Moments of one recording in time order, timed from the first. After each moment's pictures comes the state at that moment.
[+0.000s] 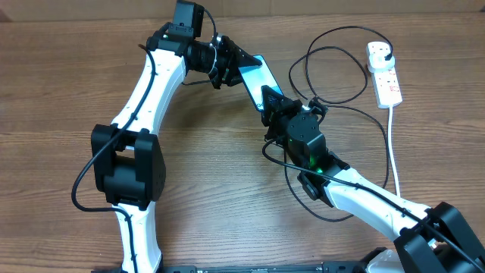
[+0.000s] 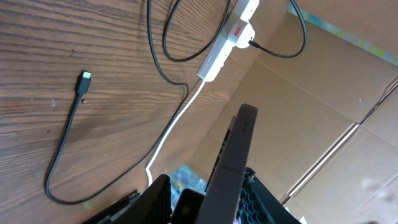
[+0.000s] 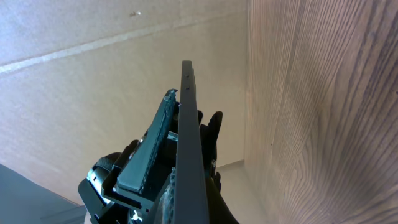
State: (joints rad) left arm -0.23 2.17 1.93 -0.80 0.97 -1.09; right arm 0.62 1.52 0.70 0.62 0.19 1.88
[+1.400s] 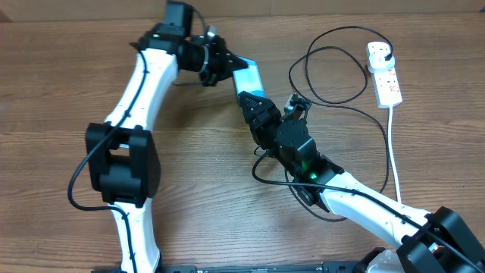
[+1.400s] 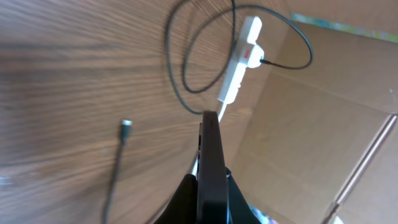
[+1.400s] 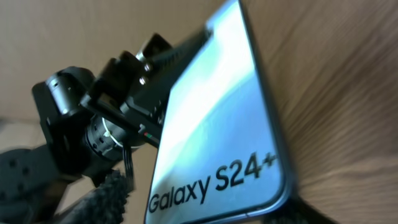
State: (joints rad) left arm -0.16 2.18 1.92 -0.82 0.90 -0.82; right arm 0.69 1.50 0.72 0.54 0.11 1.46
